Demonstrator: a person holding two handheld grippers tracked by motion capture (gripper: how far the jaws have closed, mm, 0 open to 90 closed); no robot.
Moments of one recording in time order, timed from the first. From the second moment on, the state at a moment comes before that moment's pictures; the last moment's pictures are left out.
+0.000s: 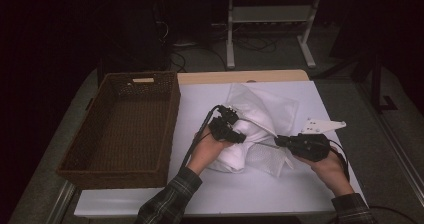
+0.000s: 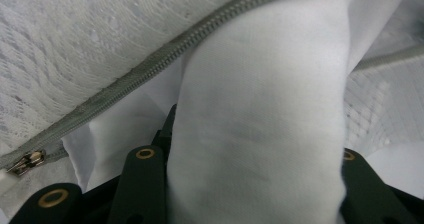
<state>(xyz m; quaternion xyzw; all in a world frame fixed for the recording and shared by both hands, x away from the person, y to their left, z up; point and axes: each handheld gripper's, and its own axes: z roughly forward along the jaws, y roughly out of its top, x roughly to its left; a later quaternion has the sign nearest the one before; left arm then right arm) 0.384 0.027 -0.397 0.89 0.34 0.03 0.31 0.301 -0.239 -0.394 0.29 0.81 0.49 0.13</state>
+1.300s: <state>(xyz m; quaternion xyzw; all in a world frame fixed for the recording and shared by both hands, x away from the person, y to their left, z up) 0.356 0.053 -0.374 0.88 0.31 0.05 0.35 0.302 -0.241 -0.401 0.30 0.81 0.48 0.12</state>
